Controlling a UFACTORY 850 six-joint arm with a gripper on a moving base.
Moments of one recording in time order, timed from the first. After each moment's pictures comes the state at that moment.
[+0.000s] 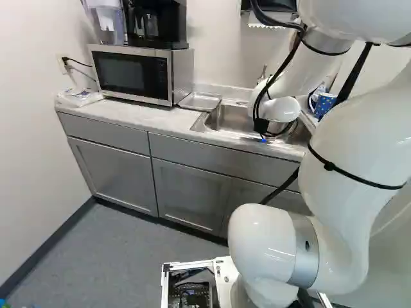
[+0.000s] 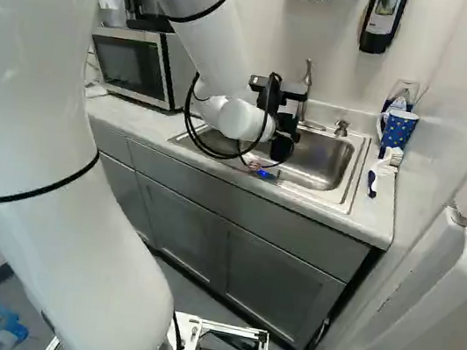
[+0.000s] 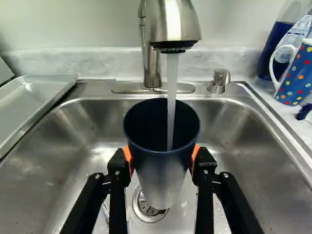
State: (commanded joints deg) arm -21.6 -1.4 -37.7 0.1 29.7 0.0
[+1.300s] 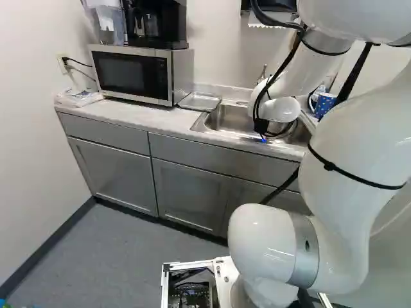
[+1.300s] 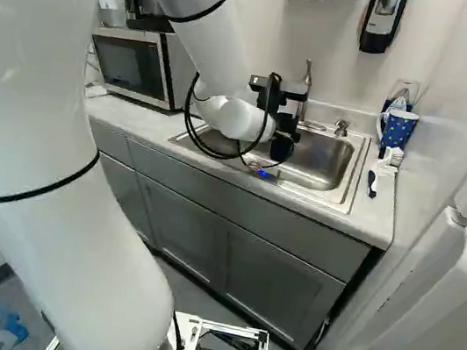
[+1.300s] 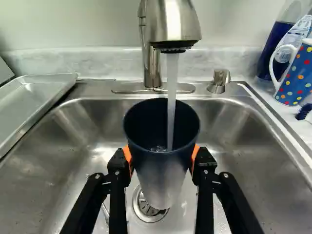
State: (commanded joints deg) arm -21.6 -1.4 -37.7 0.1 29.7 0.0
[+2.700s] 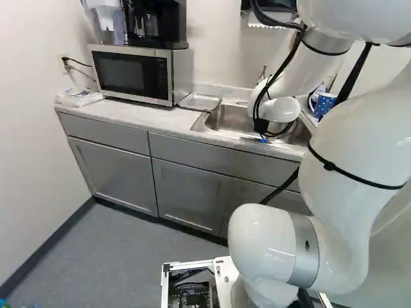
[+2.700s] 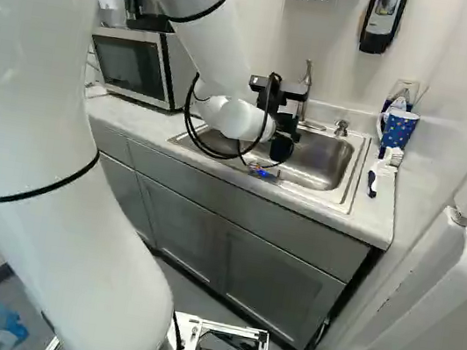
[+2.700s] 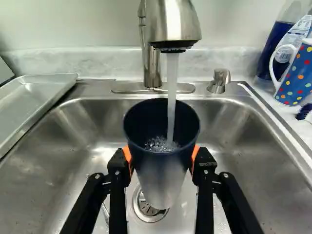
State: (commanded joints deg) arm -21.6 -1.4 -37.7 0.1 29.7 0.0
